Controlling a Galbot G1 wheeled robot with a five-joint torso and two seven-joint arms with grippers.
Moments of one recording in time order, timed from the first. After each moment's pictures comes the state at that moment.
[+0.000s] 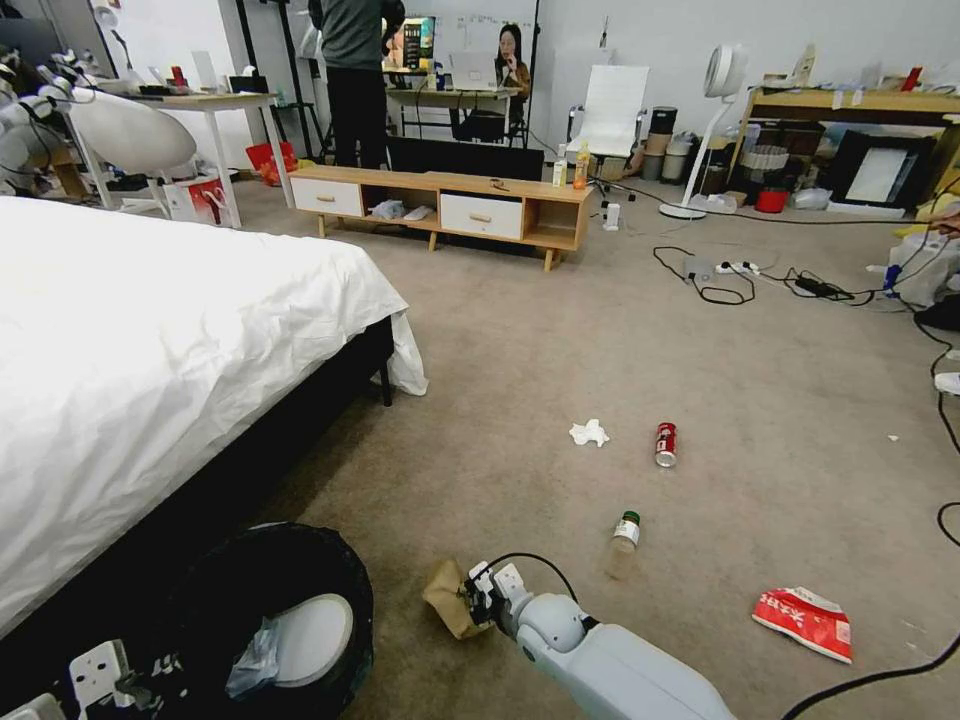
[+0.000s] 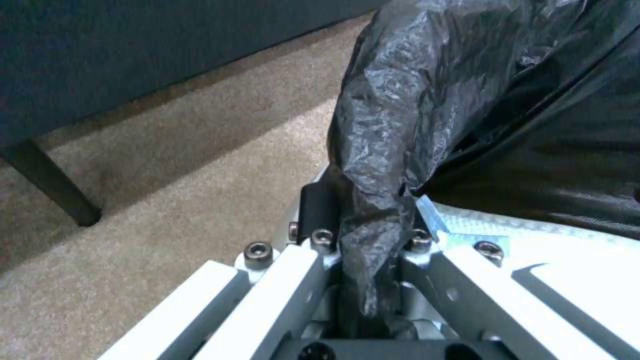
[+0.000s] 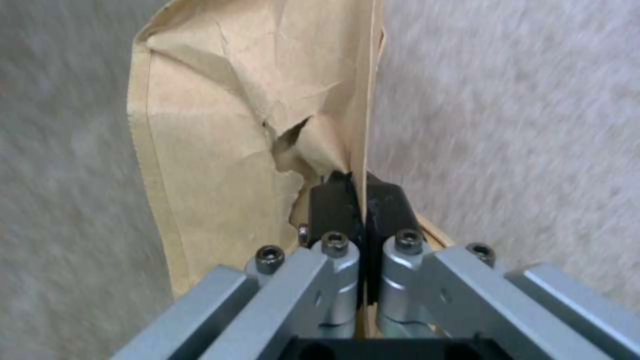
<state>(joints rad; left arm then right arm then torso) 1.69 -1.59 -1.02 -2.31 -0.58 0.74 -0.15 -0.62 1.27 -0.50 1.13 0.62 -0.34 0.07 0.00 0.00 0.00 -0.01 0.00</state>
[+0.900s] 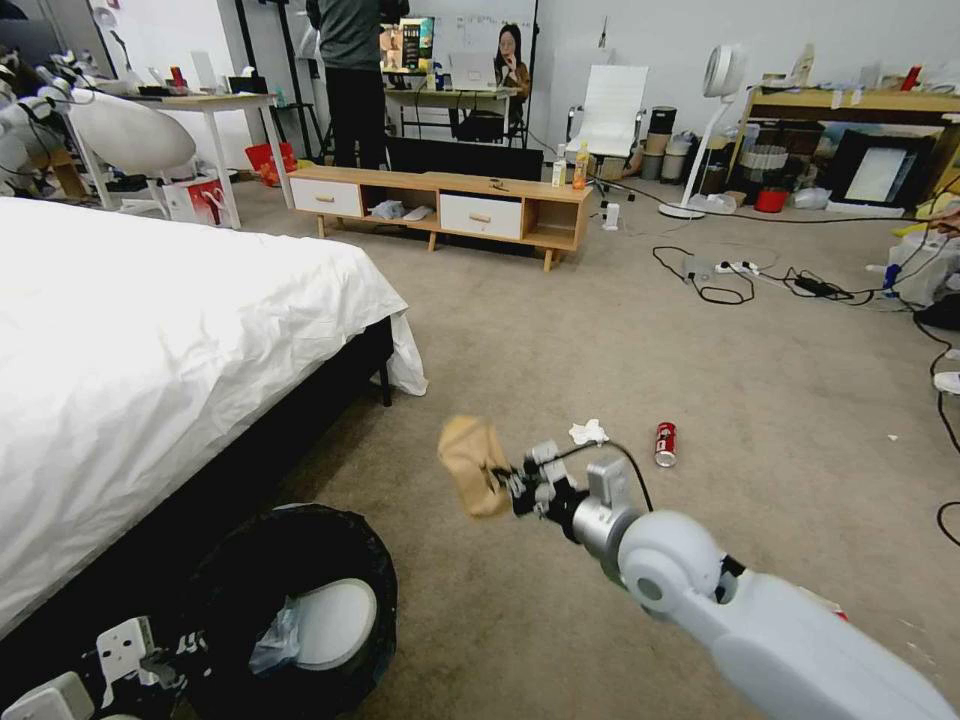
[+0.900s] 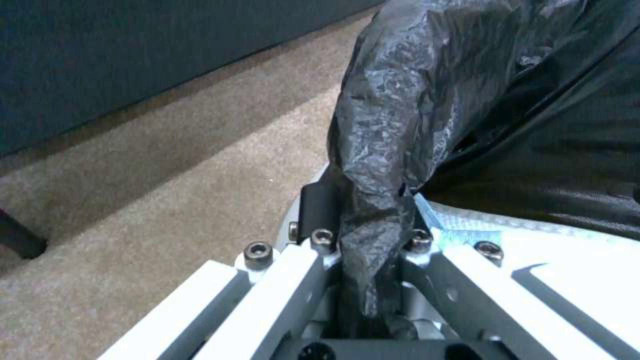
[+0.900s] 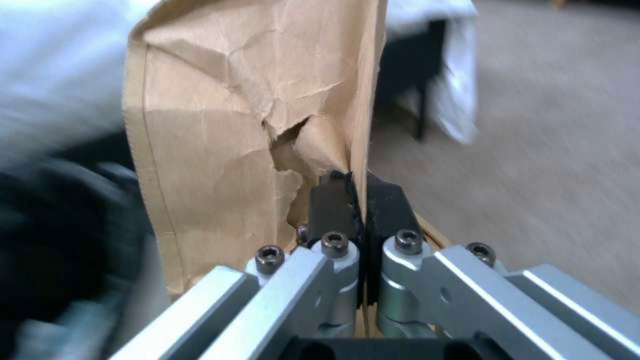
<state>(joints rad) 1.69 -1.57 -0.96 -2.36 -0.59 0.74 -0.17 -0.62 0.86 -0.22 2.08 1.04 -0.50 0.27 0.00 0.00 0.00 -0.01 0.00</state>
